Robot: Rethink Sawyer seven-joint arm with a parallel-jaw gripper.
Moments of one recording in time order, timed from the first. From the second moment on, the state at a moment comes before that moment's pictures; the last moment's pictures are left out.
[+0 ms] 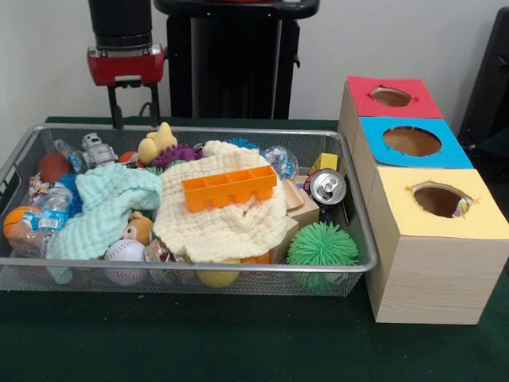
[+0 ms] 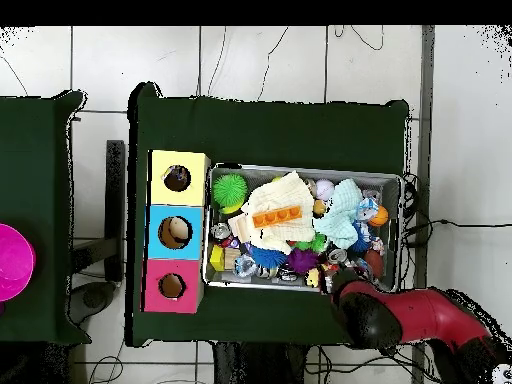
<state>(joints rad) -1.08 -0.76 0.59 2.05 -0.85 0.35 1.71</state>
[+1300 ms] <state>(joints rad) -1.42 -0.53 0.90 1.99 -0.86 0.52 1.42</state>
